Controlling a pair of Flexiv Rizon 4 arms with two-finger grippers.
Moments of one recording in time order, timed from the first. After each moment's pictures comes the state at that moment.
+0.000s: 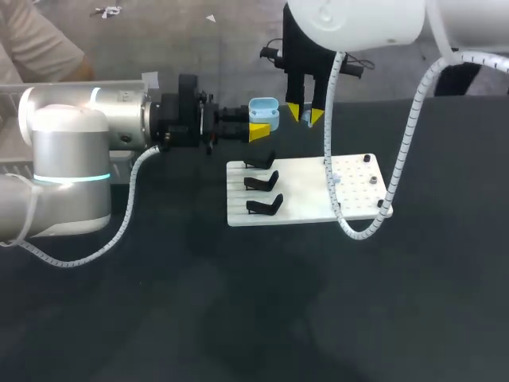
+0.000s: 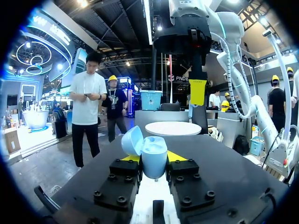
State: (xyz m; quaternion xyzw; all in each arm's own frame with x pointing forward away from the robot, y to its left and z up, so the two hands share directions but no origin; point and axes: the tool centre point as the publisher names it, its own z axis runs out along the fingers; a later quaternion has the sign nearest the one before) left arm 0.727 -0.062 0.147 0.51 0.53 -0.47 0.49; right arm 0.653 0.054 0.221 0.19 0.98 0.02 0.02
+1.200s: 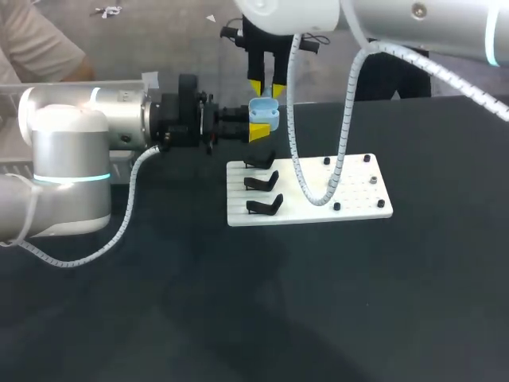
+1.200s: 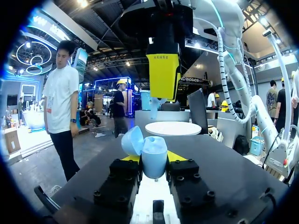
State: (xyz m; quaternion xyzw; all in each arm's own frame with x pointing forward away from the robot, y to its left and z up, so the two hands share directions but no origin) left arm 0.727 -0.062 0.147 0.51 0.53 -0.47 0.49; right arm 0.714 0.104 0.224 0.12 0.99 0.03 0.05
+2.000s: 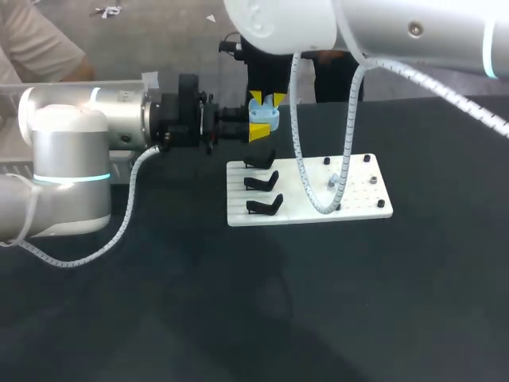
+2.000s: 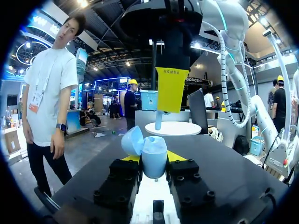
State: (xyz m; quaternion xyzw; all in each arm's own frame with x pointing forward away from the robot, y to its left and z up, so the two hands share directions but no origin) left arm 0.727 -0.062 0.147 0.51 0.53 -0.47 0.49; right arm 0.708 0.103 0.212 0.09 0.99 0.00 0.06
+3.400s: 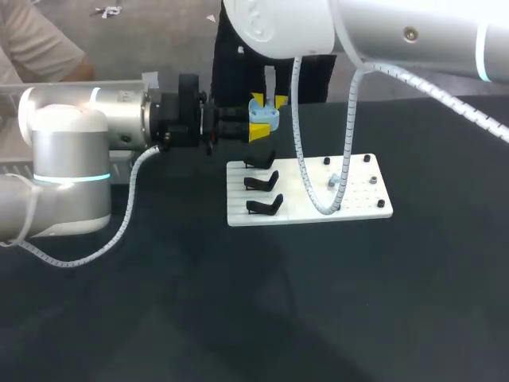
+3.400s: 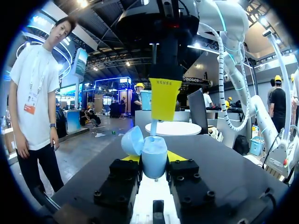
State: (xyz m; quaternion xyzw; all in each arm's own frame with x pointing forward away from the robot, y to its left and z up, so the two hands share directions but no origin) left arm 0.727 -0.062 0.147 0.51 0.53 -0.47 0.49; right arm 0.714 0.099 0.204 0.09 0.99 0.00 0.06
